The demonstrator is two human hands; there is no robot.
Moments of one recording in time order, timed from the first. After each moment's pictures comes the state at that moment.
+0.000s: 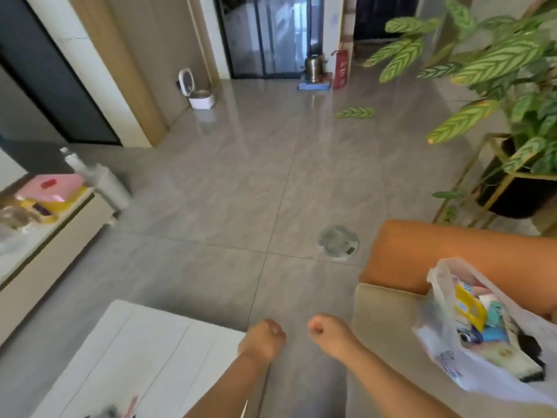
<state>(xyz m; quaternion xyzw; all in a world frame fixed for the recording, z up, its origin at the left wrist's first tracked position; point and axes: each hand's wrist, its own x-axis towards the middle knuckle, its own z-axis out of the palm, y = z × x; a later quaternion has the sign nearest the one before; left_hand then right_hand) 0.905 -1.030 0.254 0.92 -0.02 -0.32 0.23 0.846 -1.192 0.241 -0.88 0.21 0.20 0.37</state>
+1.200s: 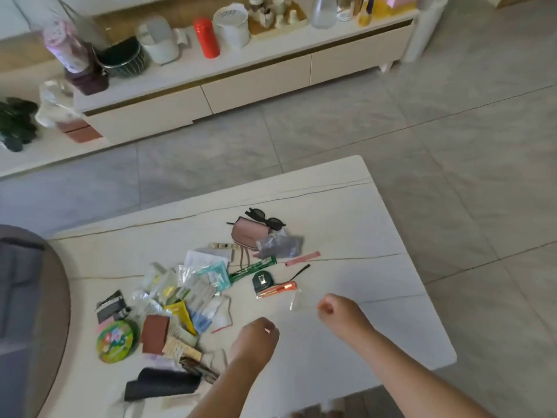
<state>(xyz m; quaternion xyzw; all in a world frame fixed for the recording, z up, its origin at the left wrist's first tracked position) 0.789 -0.591 0.077 0.75 0.47 -0.28 0.38 0.941 -0.723 0.075 -0.85 -0.17 0.46 0.18</state>
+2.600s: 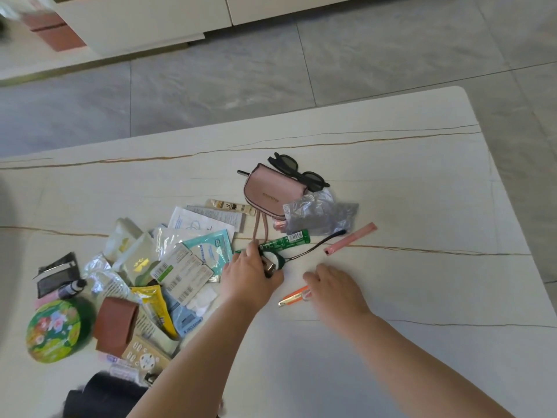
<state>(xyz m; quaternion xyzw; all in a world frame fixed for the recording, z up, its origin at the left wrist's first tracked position) 0.818 -0.478 -0.131 0.84 0.48 -0.15 0.23 0.925 -0.617 -0.140 -0.79 -0.55 0.26 -0.03</state>
